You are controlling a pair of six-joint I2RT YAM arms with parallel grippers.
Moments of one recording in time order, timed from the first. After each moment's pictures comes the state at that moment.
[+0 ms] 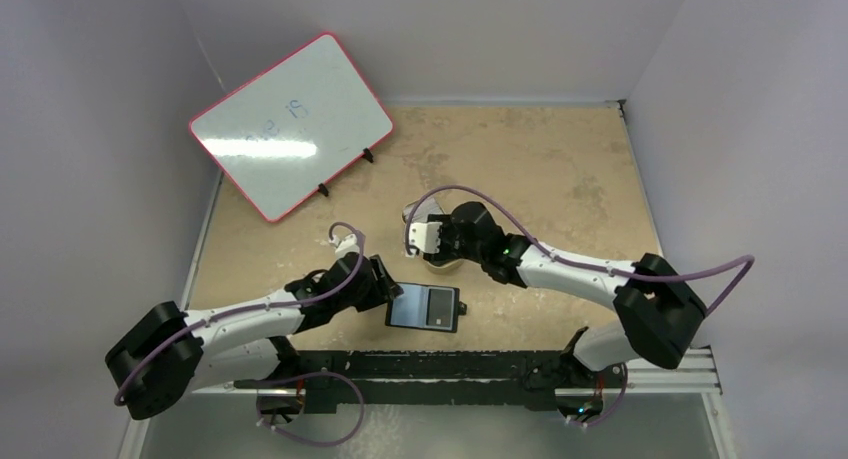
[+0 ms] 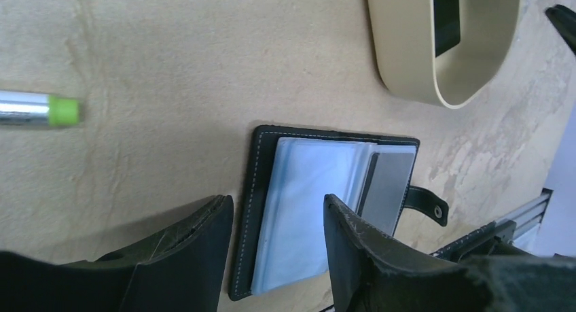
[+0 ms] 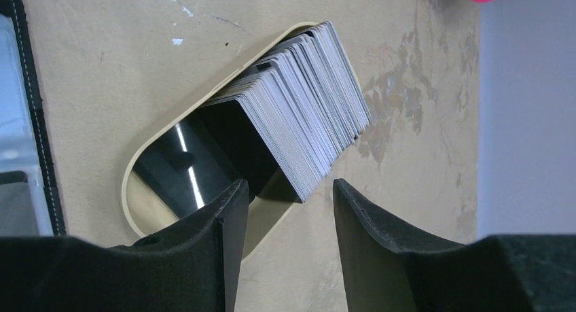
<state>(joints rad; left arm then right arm) -0.86 1.07 0.32 -0.06 -0.14 -1.10 0.85 1.41 0.76 0.05 0.03 -0.80</state>
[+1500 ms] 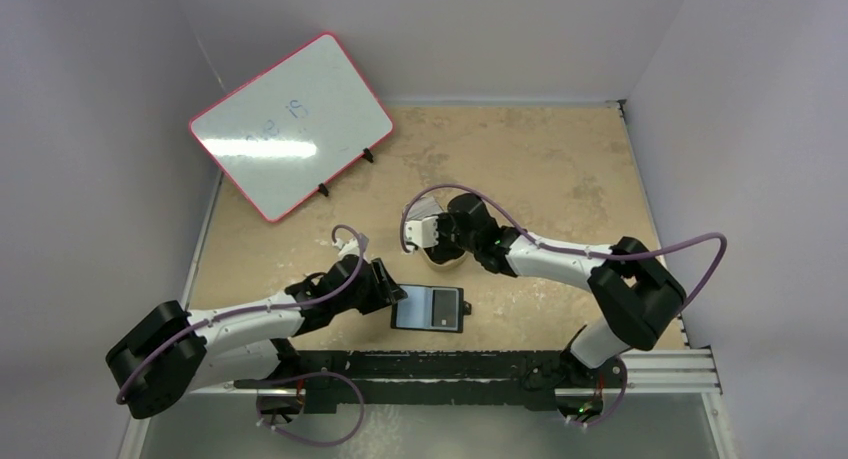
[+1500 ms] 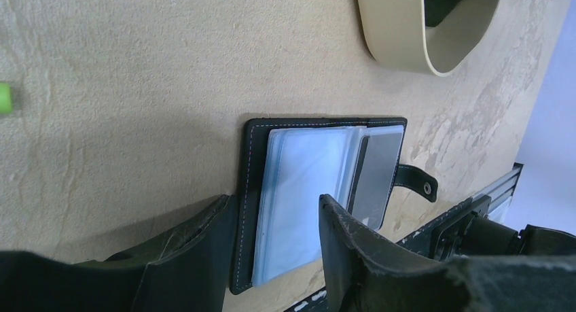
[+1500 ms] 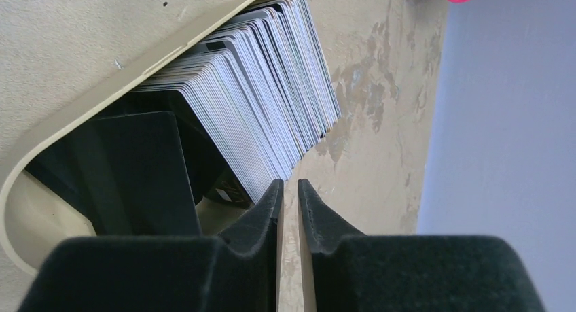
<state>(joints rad) -0.86 1.08 0.28 0.06 -0.05 -1.12 0.80 1.55 0.81 0.14 0.06 -1.04</state>
